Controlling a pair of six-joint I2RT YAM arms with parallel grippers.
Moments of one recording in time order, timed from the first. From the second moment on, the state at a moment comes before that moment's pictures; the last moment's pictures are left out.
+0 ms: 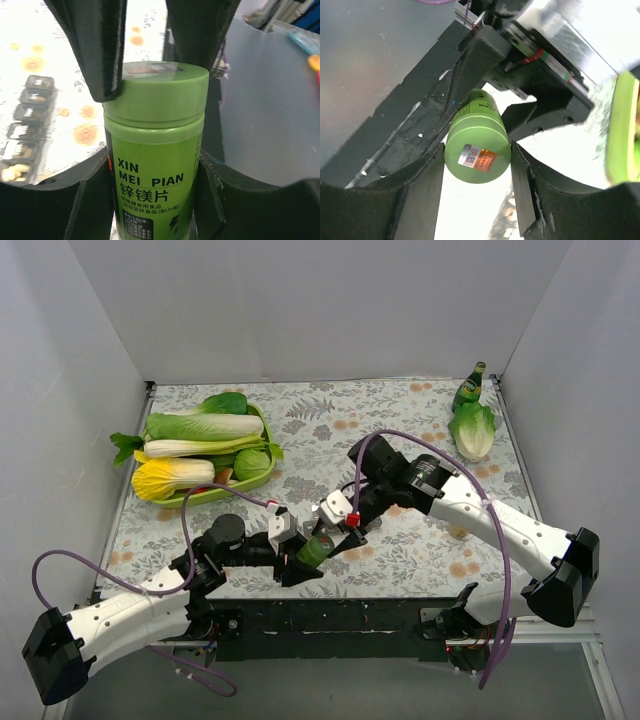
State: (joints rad) left arm -0.87 0.73 0.34 0.25 0.65 -0.16; right arm 0.93 1.35 1.31 -0.91 -1.02 -1.14
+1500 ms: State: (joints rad) left arm -0.87 0.76 0.31 0.37 0.66 -0.20; right arm 0.87 1.21 1.16 -0.82 -1.10 -1.34
